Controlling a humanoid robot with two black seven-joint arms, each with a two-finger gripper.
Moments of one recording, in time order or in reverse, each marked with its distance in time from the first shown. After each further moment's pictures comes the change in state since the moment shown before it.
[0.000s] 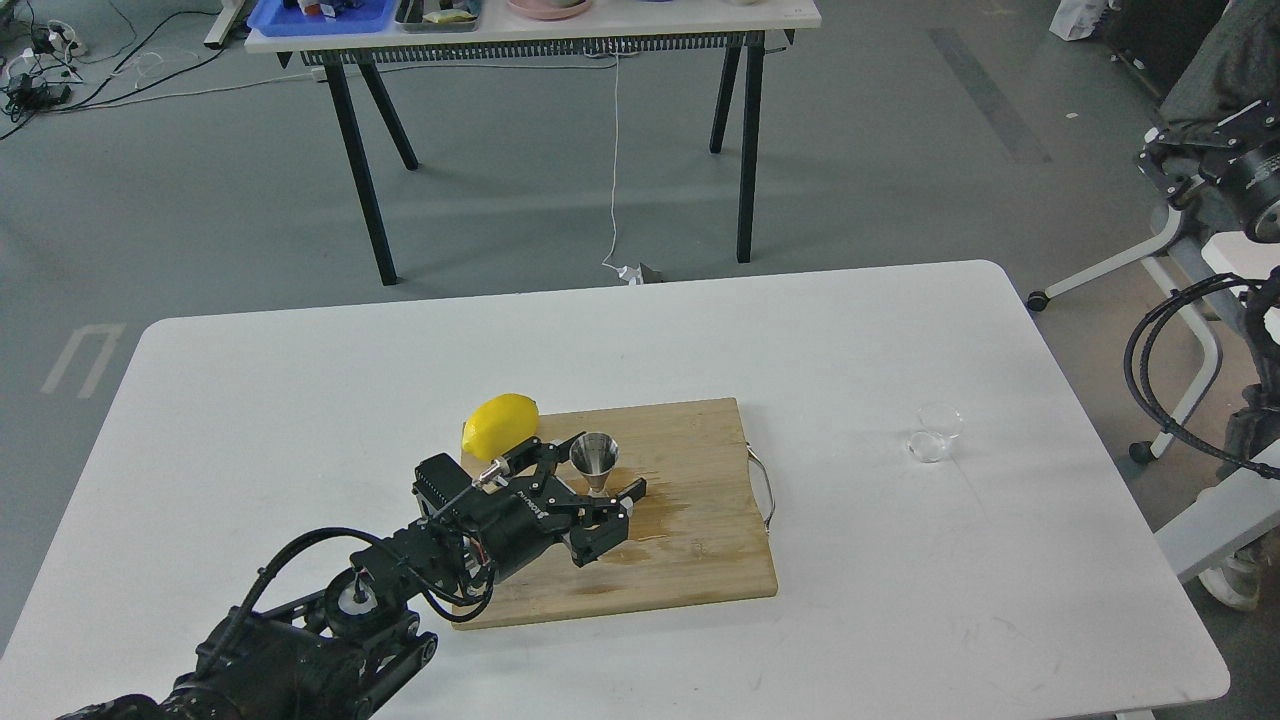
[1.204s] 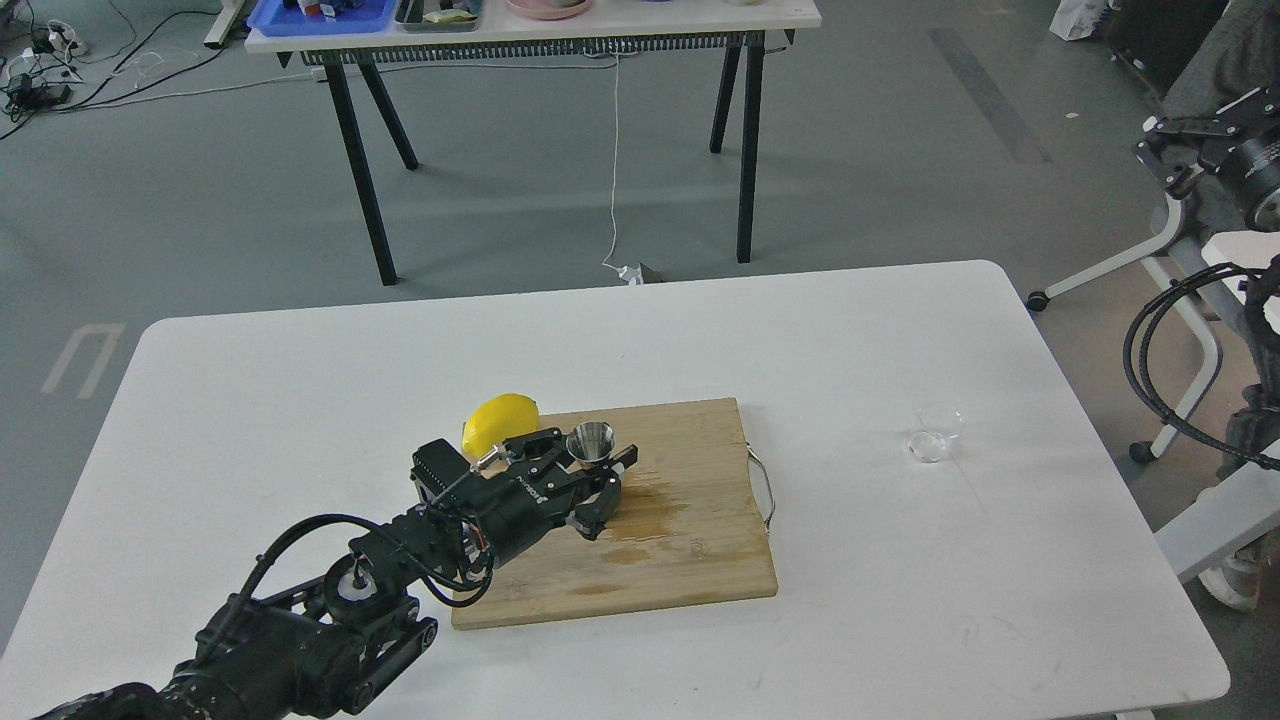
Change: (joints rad) left arm -0.027 0.000 -0.006 0.006 0.006 0.000 0.000; right arm 0.021 0.002 -0.003 -0.002 -0.014 0.000 -0.002
